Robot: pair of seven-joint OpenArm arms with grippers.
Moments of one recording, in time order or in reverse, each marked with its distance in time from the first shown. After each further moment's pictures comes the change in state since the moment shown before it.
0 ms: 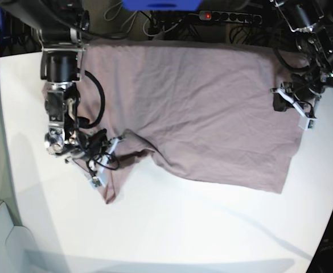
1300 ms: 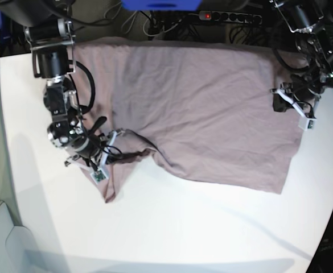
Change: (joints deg) left arm -0.2 0.1 0.1 -0.3 0.0 0.0 -0.4; right arm -2.0 5.9 -10.6 -2.0 -5.5 -3.9 17.5
